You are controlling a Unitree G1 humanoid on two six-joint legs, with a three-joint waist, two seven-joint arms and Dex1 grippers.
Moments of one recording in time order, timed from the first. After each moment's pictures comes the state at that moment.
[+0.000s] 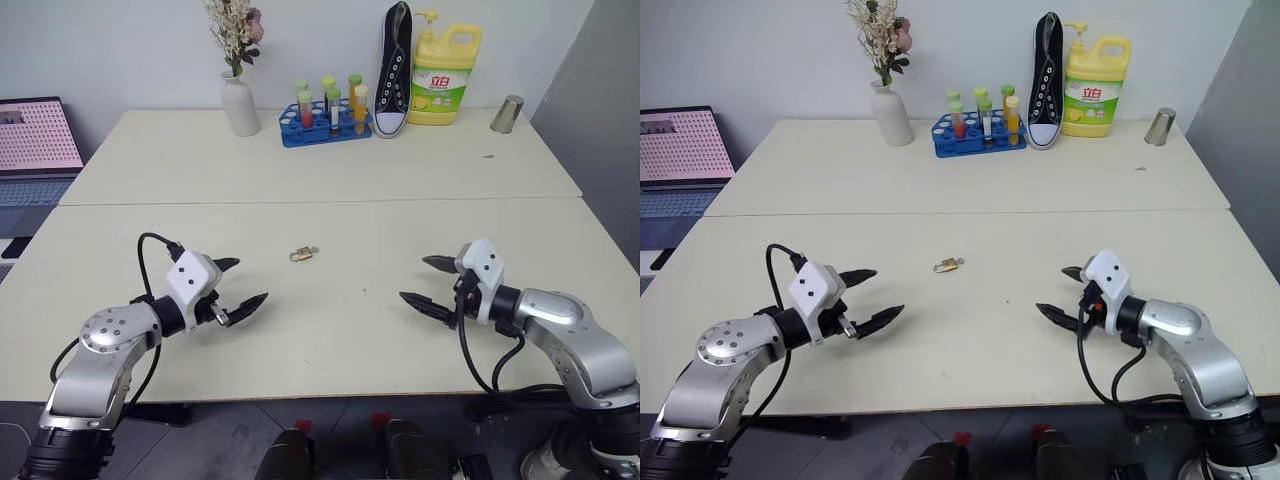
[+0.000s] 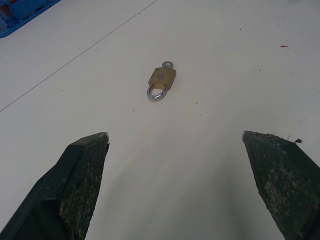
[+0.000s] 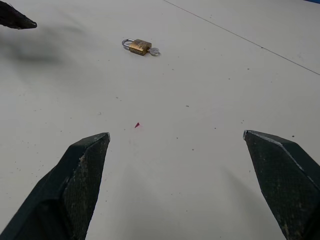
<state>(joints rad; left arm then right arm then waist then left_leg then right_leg) -0.06 0.73 0.12 -0.19 -0.31 0.25 -0.80 -0.21 -0.64 0.02 -0.34 0.38 0.55 0.76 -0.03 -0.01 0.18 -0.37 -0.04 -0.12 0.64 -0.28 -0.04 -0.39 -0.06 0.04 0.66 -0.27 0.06</state>
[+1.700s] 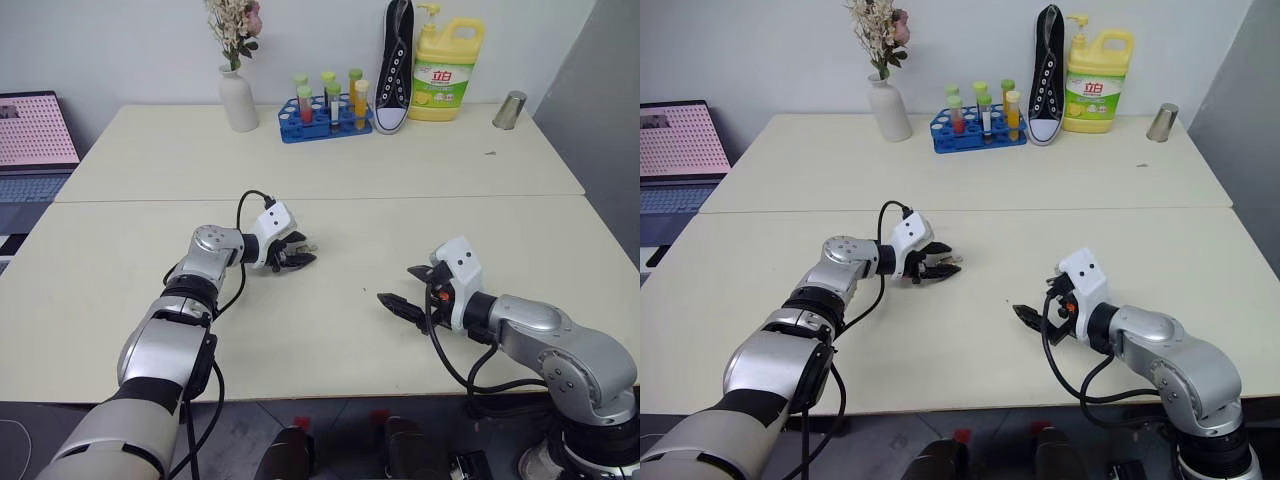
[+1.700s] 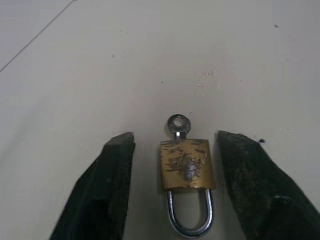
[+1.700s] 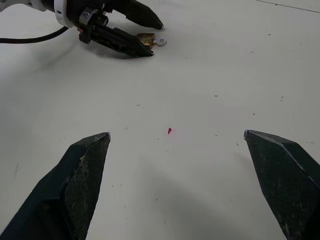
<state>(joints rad) -0.99 0.43 -0.16 1.16 0.06 -0.17 -1.10 -0.26 -0.48 -0.01 -0.65 0.56 1.13 0.41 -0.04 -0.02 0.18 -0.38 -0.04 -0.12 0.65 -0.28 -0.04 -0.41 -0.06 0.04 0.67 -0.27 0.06</state>
